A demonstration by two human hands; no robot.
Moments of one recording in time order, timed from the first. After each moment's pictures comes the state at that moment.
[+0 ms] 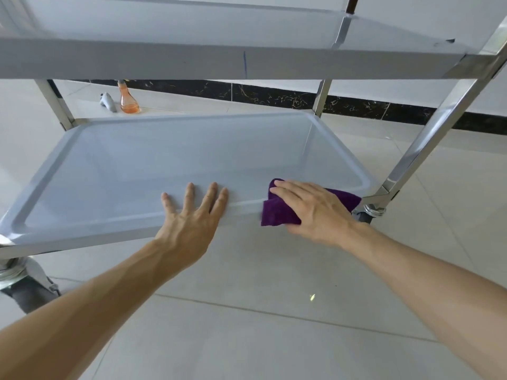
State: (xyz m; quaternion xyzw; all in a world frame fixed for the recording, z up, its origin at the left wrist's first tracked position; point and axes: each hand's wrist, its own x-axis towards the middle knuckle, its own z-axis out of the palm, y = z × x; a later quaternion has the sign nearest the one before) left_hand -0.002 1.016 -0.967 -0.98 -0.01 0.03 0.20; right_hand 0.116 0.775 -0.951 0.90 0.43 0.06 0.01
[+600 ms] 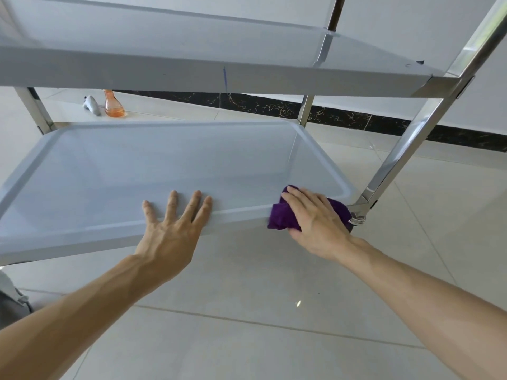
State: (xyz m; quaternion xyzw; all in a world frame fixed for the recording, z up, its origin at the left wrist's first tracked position) left_hand 0.002 1.019 -0.979 -0.99 -0.02 0.00 0.16; right_hand 0.123 0.747 -0.963 0.94 0.34 0.06 0.00
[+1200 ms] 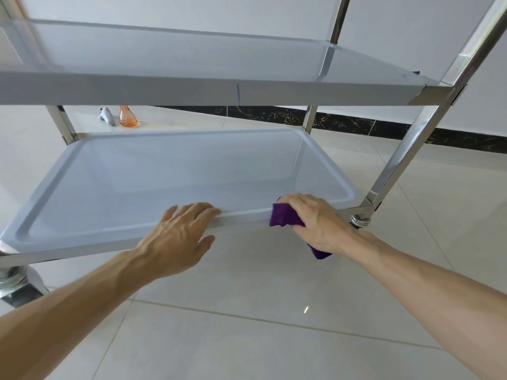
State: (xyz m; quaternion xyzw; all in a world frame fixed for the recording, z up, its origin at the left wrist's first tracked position) left_hand -0.023 1.029 -0.942 -0.99 0.08 -0.09 -0.07; right_hand 0.101 0.758 -0.926 0.91 0.38 0.00 -0.13
